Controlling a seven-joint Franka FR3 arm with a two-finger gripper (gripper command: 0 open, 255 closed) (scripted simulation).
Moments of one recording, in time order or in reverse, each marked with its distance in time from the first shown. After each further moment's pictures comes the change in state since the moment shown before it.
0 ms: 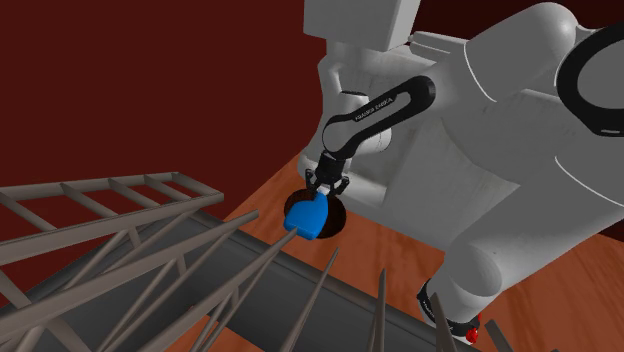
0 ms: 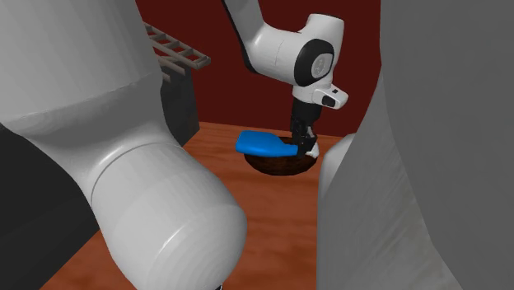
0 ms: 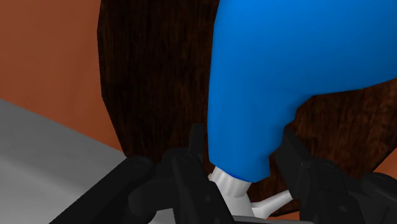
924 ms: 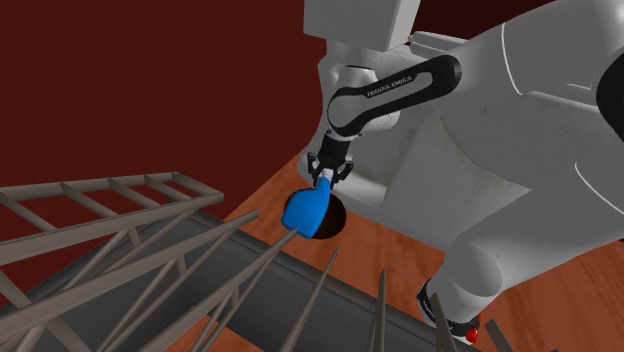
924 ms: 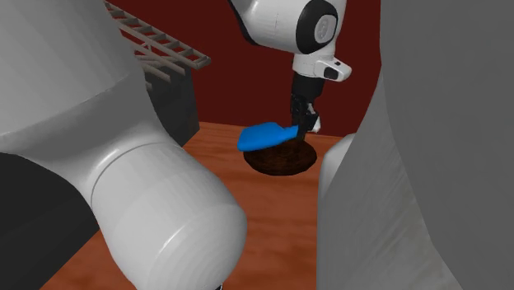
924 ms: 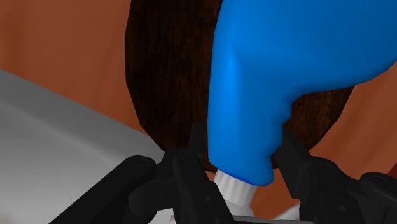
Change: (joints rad) arm 0.004 -0.120 -0.003 0.062 -0.001 -0.183 0.020
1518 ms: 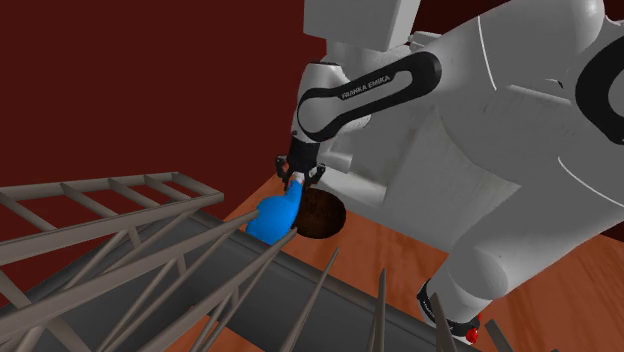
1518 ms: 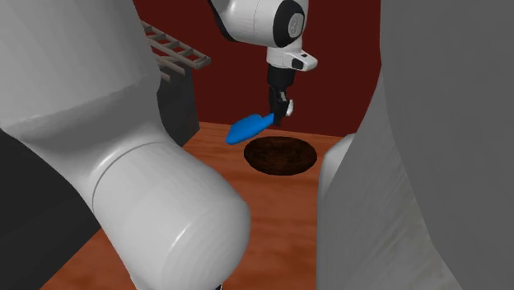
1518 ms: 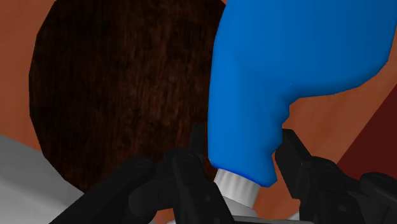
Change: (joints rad) arm 0.073 0.105 0.124 0.118 0.000 0.008 0.201
